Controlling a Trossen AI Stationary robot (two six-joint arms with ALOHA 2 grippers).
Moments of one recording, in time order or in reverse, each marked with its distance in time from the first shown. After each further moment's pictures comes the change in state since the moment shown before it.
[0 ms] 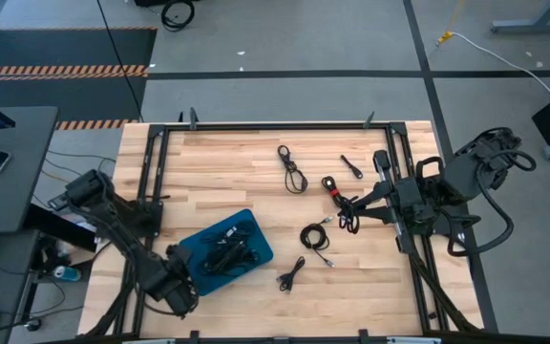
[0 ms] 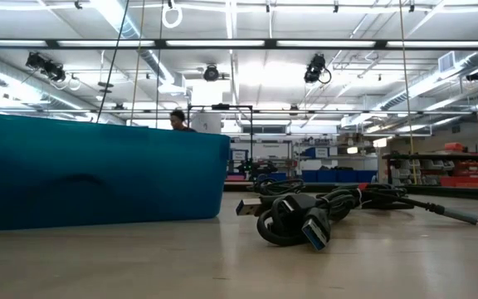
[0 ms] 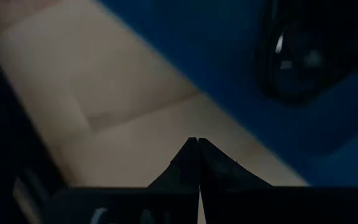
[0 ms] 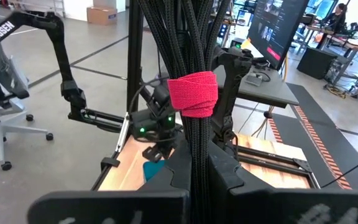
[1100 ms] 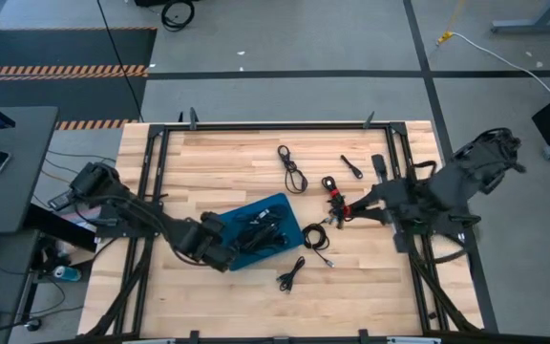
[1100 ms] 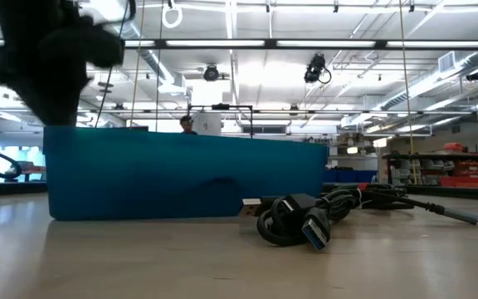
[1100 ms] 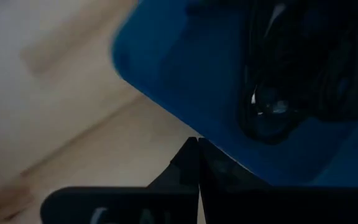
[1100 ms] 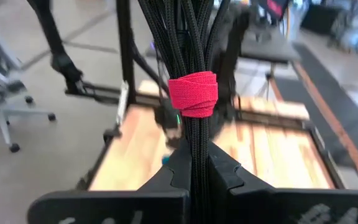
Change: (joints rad) left arm 0.388 -0.035 0.057 0.014 -0.276 0.592; right arm -0.023 0.000 -0.030 -0.151 0.010 0.163
